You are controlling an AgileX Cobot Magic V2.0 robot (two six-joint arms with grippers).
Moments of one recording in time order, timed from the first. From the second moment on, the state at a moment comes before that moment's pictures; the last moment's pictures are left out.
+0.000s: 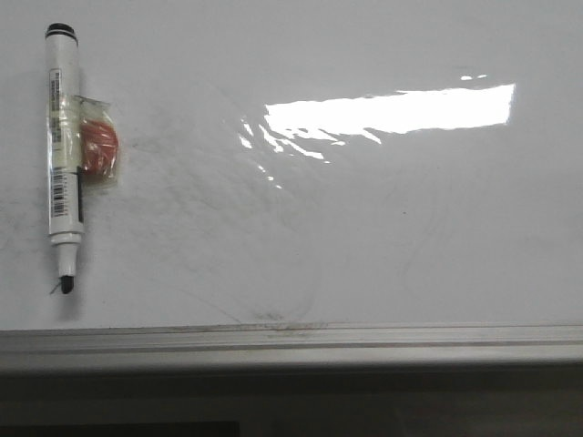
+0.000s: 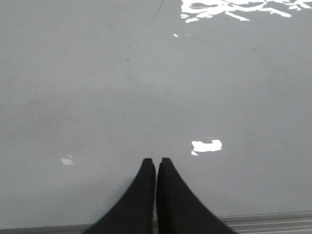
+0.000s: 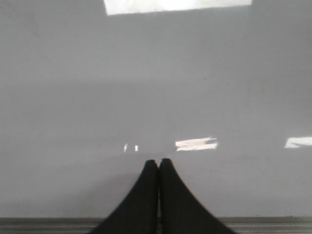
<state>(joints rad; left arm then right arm) -0.01 0.00 -0.01 0.00 0.34 0.09 -0.08 -0.01 0.01 0.02 0.32 -0.04</state>
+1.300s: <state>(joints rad) -0.01 0.00 -0.01 0.07 0.26 0.09 -0.08 -0.01 0.01 0.03 0.29 -0.04</state>
